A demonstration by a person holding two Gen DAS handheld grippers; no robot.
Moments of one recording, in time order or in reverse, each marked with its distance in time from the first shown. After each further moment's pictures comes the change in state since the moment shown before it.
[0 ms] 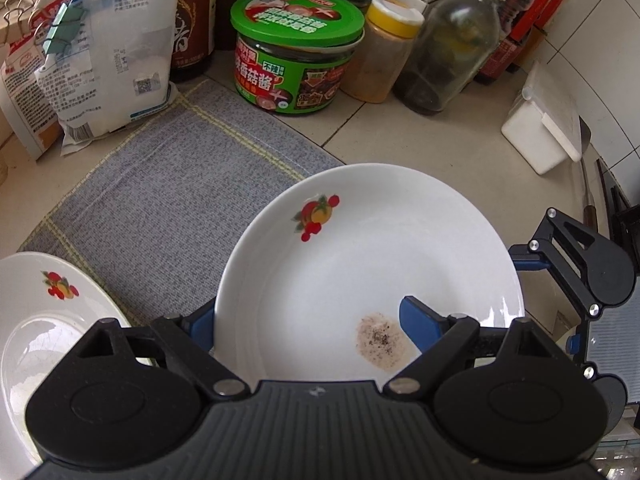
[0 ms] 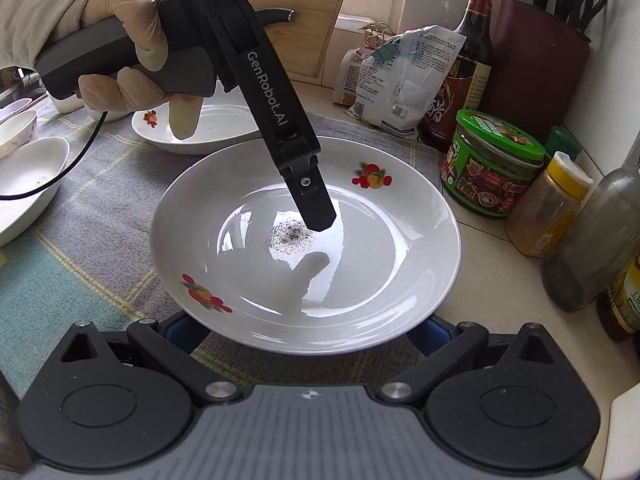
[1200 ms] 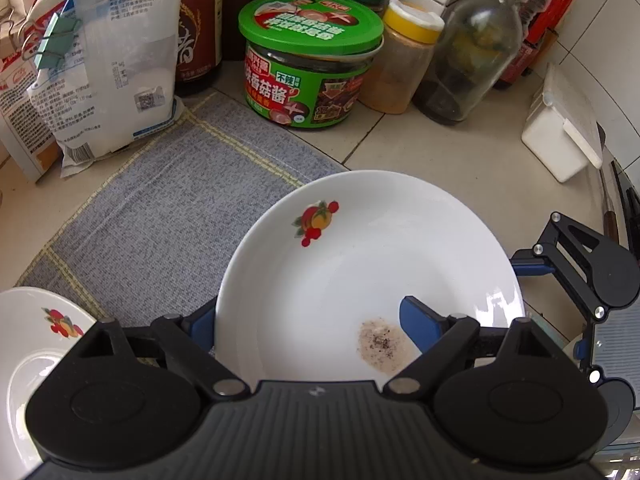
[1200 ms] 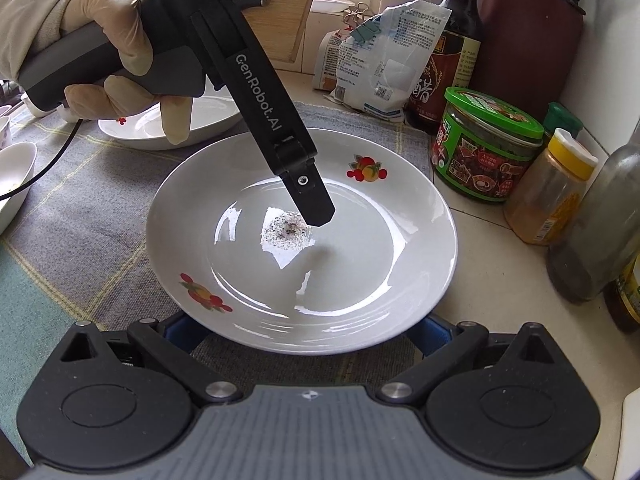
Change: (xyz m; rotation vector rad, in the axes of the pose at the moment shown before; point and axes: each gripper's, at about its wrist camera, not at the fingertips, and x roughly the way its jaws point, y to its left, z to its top) left arm 0.015 0.009 0.010 0.031 -0.039 0.035; right arm 0.016 -0.009 0.001 0.043 0.026 -0.026
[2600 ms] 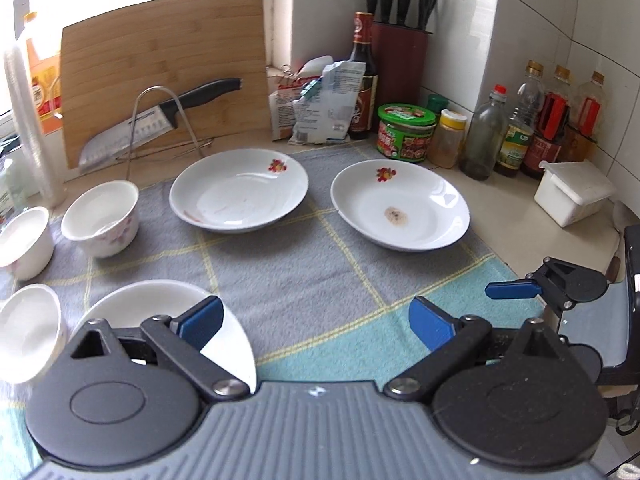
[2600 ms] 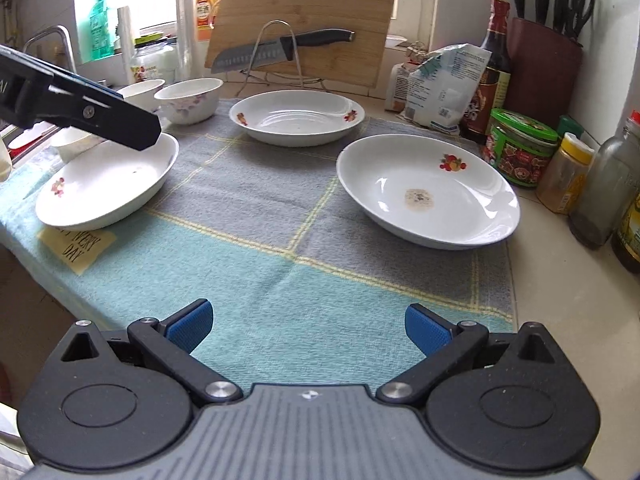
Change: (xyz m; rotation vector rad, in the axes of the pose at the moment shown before) left arm -0.178 -0.122 -0.248 -0.376 -0.430 0.449; right arm -0.092 0.101 -0.059 -0.005 -0.091 0.083
